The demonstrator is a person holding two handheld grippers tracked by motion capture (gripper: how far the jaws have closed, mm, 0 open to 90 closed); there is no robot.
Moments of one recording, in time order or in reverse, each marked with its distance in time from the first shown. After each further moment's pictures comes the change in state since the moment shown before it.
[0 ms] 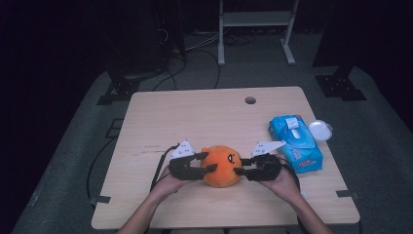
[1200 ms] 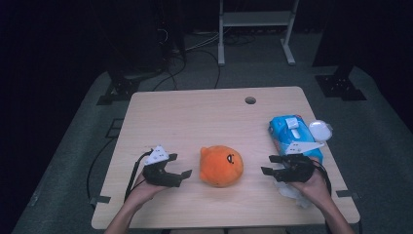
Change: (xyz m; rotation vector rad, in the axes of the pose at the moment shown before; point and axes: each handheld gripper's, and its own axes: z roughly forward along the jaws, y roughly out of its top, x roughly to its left) left arm 0.020 -0.031 -0.060 0.065 0.168 -0.045; right arm -0.032 -0.037 -0.066 -0.039 -0.091 0.103
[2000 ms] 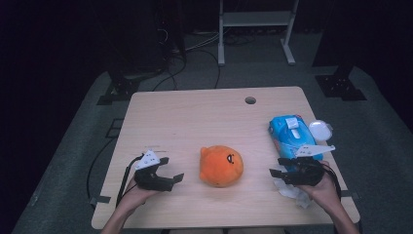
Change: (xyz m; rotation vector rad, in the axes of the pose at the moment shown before) left arm 0.007 -0.017 -0.017 0.008 0.022 -0.028; right arm -0.008 -0.016 -0.017 0.002 -0.028 0.046
